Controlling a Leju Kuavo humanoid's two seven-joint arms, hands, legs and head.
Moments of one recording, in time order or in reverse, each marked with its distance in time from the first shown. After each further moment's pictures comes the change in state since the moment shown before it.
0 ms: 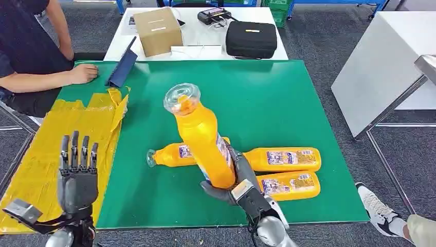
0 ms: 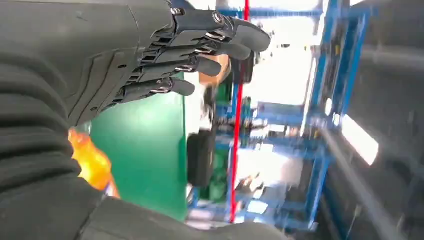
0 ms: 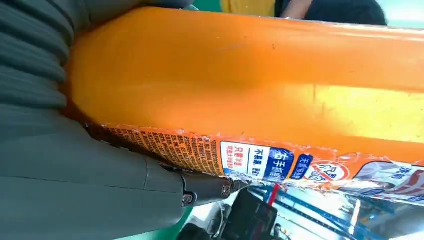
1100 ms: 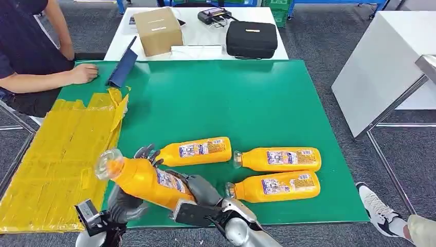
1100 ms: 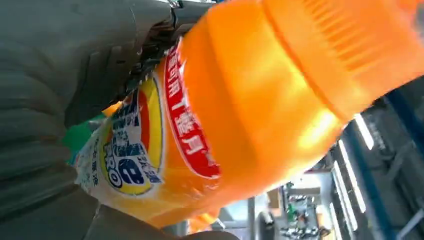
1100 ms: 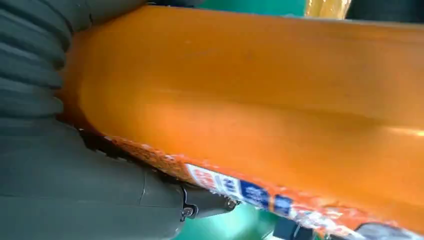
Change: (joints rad) left arm -0.033 0.150 -0.366 0.088 -0.209 -0.082 -0.020; right arm -0.205 0.040 0.303 0.391 0.178 0.080 0.104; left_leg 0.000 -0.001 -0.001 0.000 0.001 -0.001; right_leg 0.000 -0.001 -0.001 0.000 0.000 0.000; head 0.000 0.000
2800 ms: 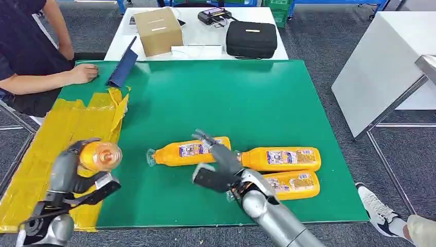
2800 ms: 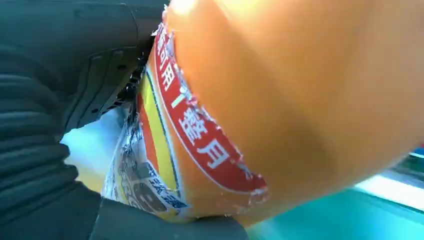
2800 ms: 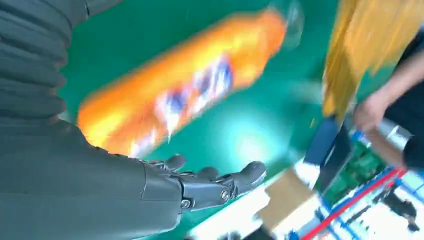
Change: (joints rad) left arm -0.099 0.215 0.282 0.047 -1.099 0.894 0.379; right arm -0.154 -0.102 -0.122 -0.061 -0.010 -0.056 0.103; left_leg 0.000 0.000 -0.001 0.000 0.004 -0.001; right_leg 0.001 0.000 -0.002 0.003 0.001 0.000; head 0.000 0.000
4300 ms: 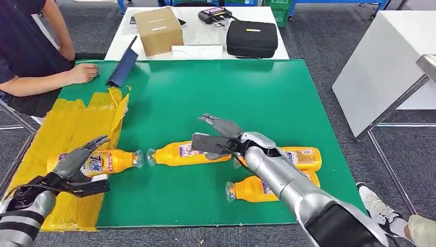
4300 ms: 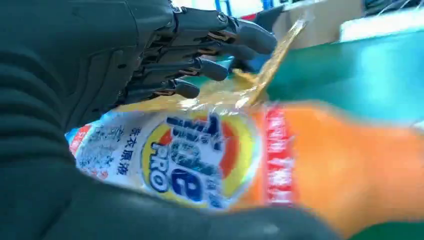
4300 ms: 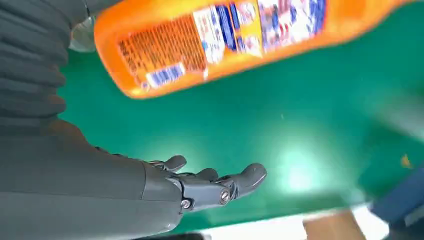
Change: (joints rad) left arm -0.284 0.223 -0.263 0.458 0.275 -0.343 -0.296; right arm -0.377 0.052 0.118 0.490 0.095 0.194 0.051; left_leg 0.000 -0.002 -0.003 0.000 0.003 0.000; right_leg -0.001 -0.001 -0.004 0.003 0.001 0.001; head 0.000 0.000
